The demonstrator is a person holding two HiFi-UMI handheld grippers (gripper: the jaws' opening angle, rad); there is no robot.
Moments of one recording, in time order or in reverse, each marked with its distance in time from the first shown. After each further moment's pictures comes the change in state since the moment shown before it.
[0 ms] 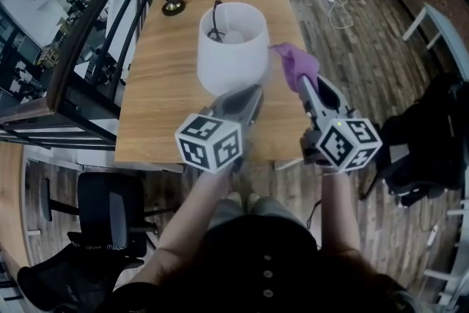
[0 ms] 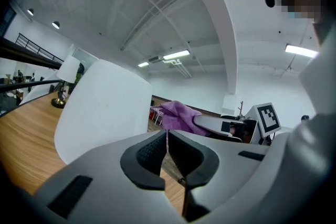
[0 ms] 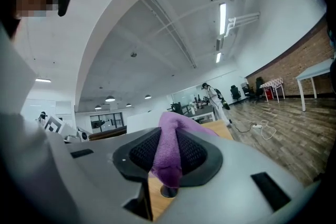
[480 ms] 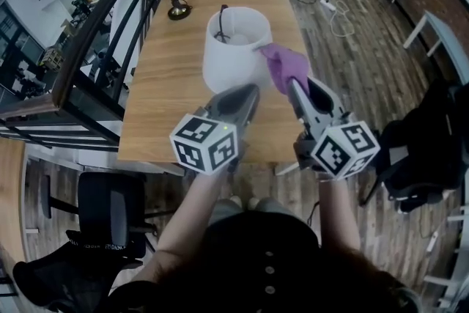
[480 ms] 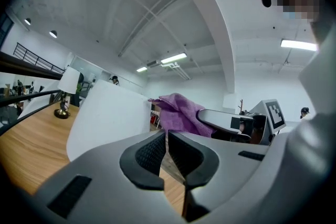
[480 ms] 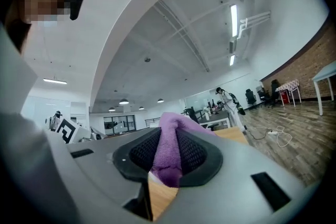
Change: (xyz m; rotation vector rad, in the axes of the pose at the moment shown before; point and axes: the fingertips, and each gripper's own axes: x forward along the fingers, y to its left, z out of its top) left arm -0.024 -0.005 0.021 0.060 -0.046 0.018; right arm -0.007 0.057 0.020 -0.052 -0.053 0.144
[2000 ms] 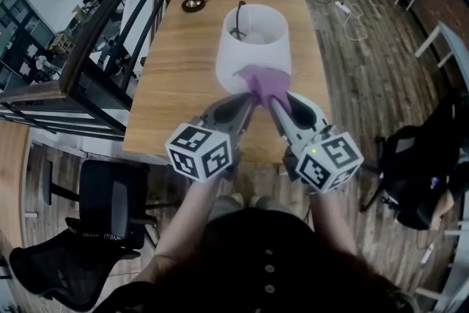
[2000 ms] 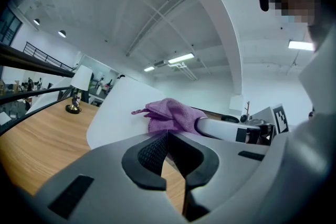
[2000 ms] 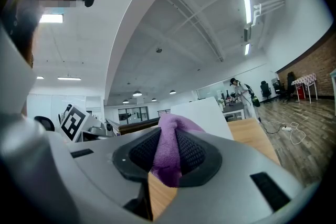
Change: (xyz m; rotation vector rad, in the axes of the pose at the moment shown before) left arm -0.031 0.026 -0.018 -0.044 0.004 0.067; right arm 0.024 0.052 -0.048 -0.038 0.100 0.153
